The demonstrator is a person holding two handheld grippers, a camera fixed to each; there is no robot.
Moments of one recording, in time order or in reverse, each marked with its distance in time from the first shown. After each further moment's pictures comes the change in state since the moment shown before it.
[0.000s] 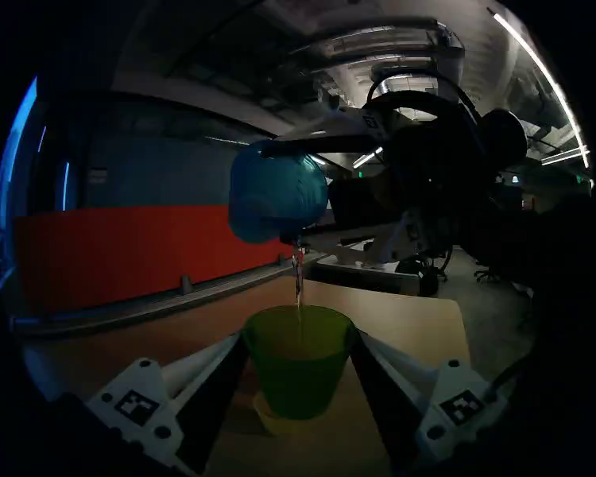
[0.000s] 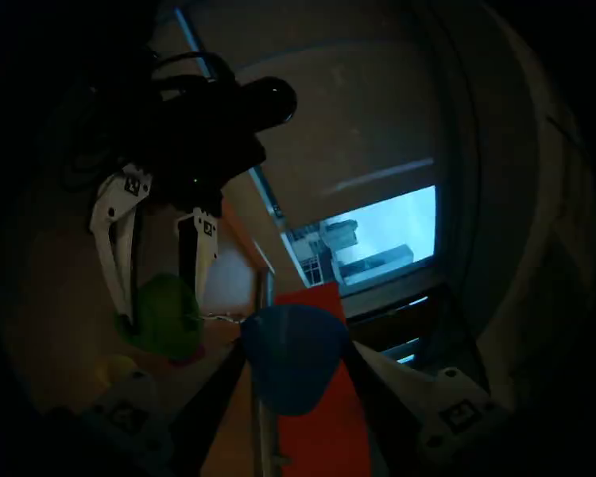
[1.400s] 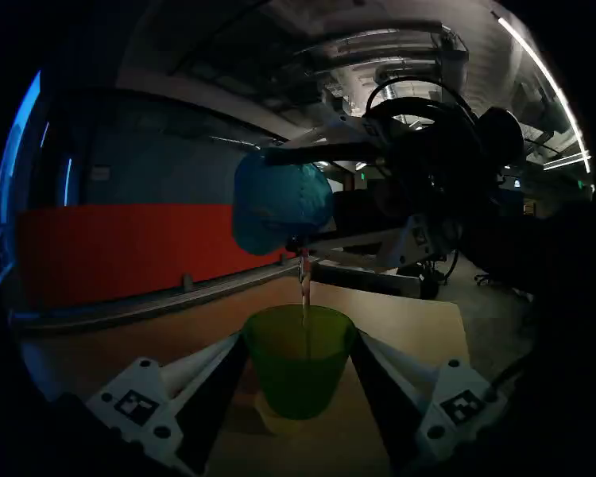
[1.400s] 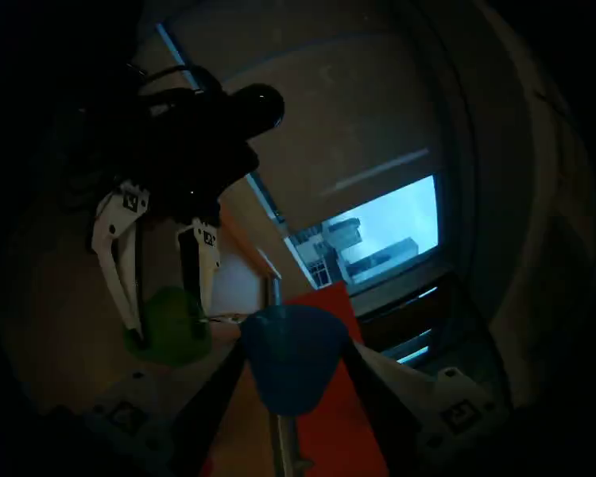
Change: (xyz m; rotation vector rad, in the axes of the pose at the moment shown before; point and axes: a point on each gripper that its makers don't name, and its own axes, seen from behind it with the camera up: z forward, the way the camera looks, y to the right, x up) left arm -0.003 -0.005 0.002 0.006 0.003 -0.019; right arm 0.001 -0.009 0.005 0.019 0.017 0.092
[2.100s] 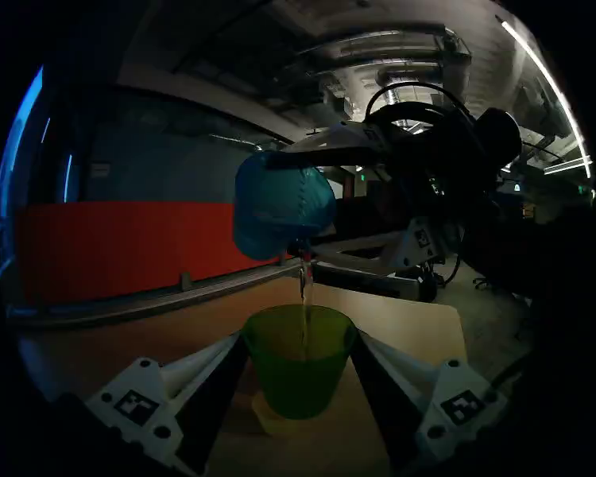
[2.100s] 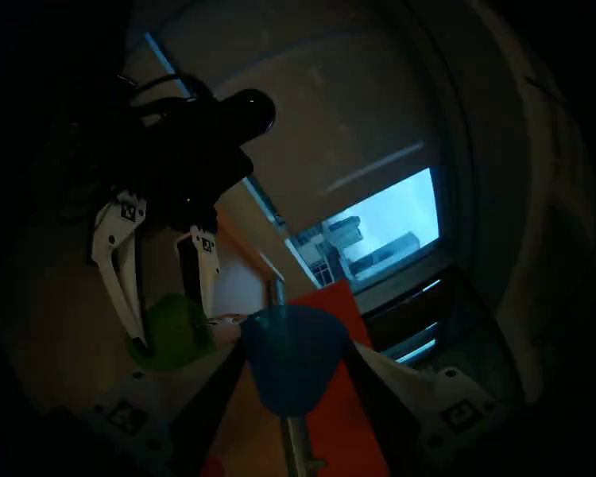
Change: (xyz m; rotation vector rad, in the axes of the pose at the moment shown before) left arm 0.001 -0.001 0.004 -0.004 0.002 -0.017; right arm -0.004 -0.004 -0.001 0.004 0.009 0.061
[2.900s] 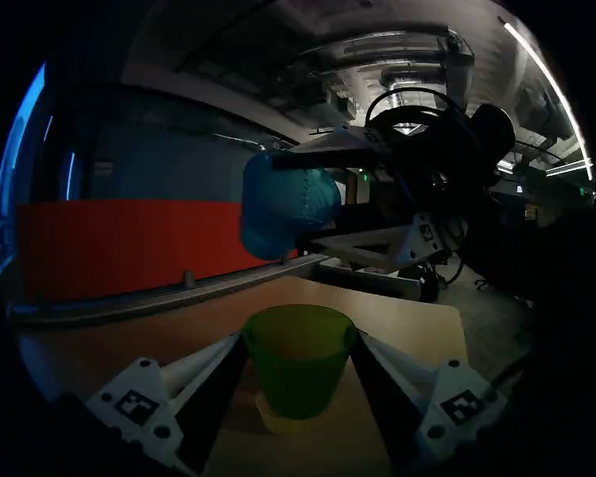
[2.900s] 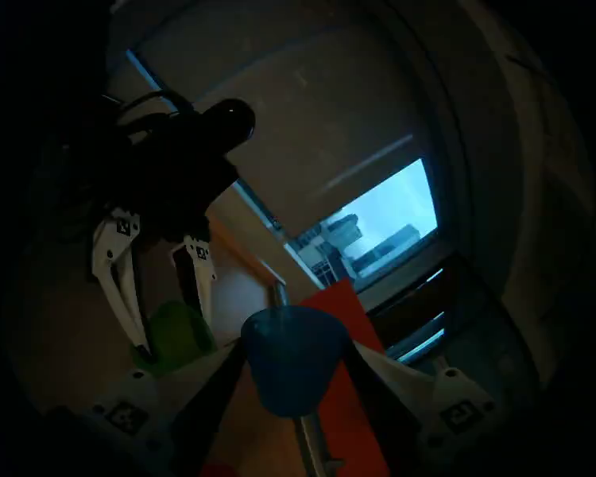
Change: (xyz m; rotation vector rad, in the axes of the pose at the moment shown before) left arm -0.002 -0.006 -0.003 0.012 -0.001 -0.007; right arm -0.001 0.001 -0.001 -0.001 0.019 0.090
